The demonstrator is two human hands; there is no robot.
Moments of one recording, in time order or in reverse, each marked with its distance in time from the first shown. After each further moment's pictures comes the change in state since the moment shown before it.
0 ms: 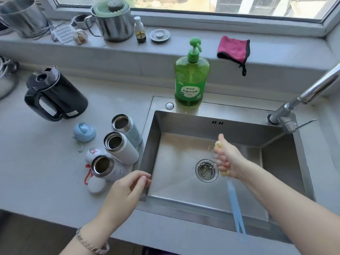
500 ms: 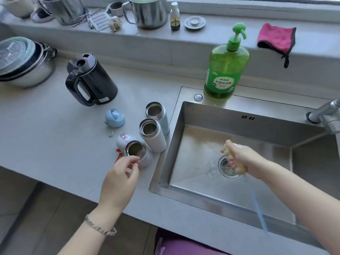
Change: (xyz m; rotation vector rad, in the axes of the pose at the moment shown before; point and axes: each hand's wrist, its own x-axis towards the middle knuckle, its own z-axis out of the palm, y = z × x) left_hand -0.013 -0.050 -0.055 0.274 0.380 -0.011; right_hand 0.004 0.024 0.044 -0.346 -0.023 -0.026
